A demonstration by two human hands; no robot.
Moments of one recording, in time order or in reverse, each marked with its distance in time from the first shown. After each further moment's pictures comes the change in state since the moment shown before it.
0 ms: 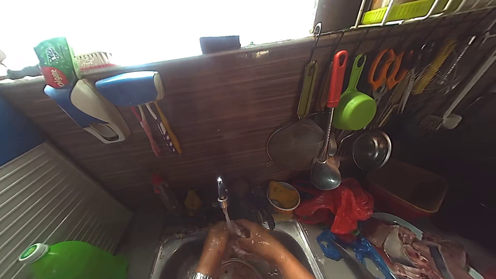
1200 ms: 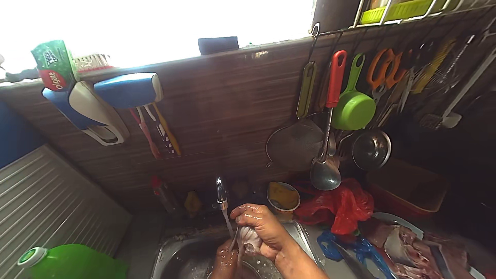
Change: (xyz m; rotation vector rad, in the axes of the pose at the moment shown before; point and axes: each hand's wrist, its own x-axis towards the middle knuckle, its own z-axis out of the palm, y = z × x) left_hand -0.027 -0.057 0.019 -0.140 -0.018 0.208; right_hand -0.032 -0.100 0.001 0.718 0.161 -0.067
